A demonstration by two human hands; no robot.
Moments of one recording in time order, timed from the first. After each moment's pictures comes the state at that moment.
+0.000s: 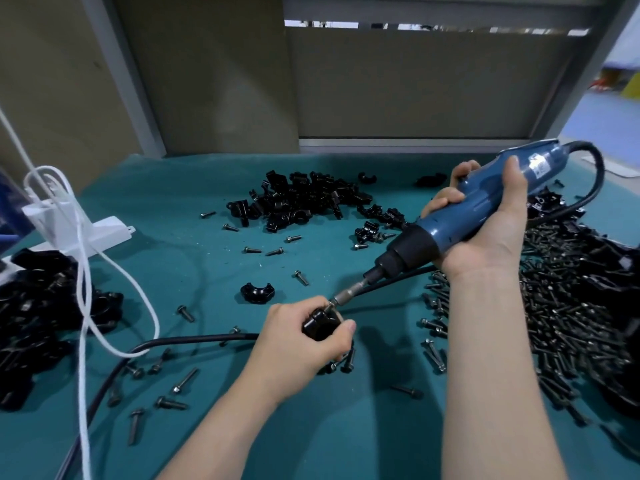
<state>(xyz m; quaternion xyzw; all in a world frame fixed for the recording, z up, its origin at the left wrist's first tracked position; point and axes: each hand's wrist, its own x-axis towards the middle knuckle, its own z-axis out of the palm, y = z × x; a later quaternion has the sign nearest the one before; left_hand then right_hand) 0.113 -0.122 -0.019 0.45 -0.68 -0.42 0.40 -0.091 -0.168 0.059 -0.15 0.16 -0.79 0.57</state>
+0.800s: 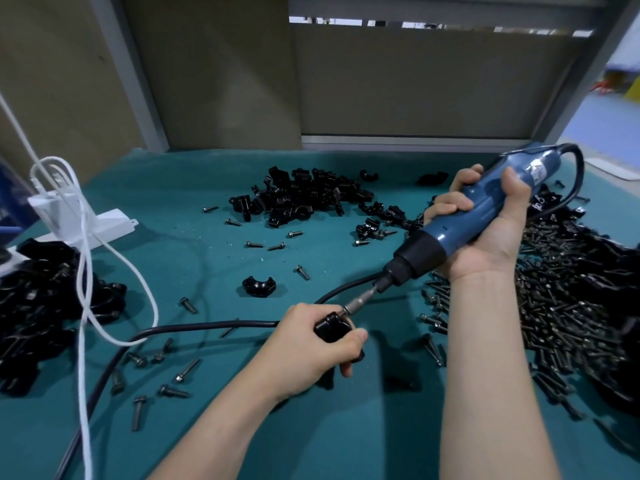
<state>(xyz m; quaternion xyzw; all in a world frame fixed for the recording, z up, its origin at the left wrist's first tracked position) 0.112 -0.119 -0.019 0.41 -0.68 -0.52 0.30 -0.095 -0.168 0.048 -0.19 0.08 -0.77 0.61</state>
